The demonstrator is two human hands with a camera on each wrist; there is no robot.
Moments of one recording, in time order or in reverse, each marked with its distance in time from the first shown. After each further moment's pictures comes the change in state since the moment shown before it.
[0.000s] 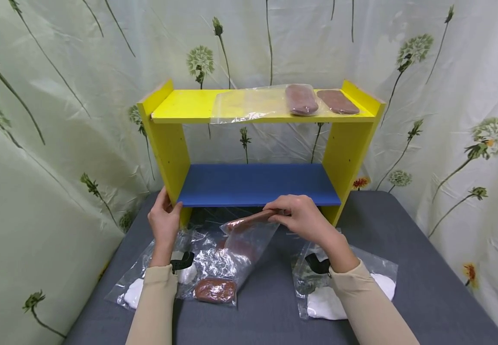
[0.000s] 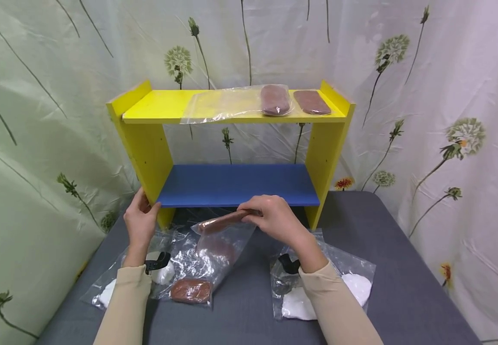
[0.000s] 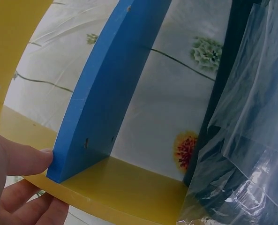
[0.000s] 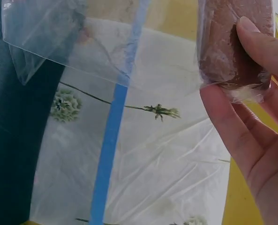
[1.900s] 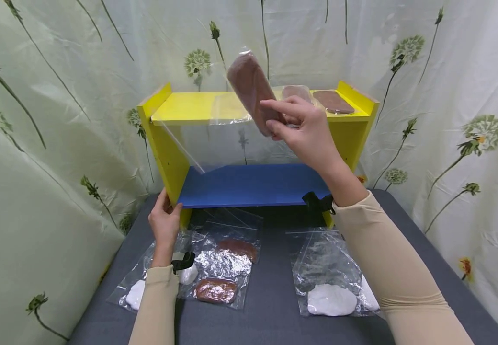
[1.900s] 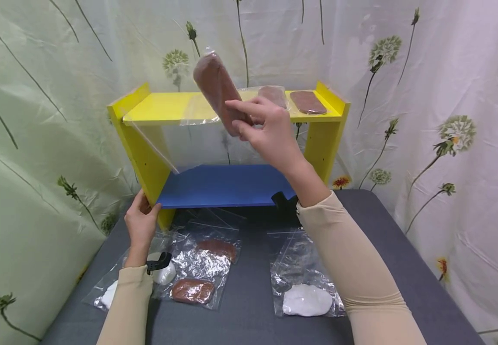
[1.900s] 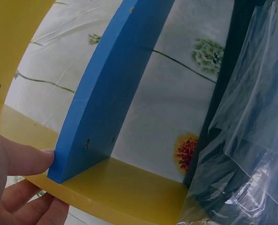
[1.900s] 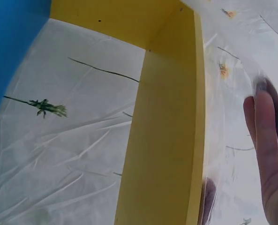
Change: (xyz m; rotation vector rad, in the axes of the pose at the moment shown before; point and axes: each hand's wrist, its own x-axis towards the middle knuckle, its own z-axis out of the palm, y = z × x) left_hand 0.000 -0.001 0.001 -0.003 -0.002 -0.029; right_hand 0.105 -0.086 -0.120 0.301 0.398 -0.053
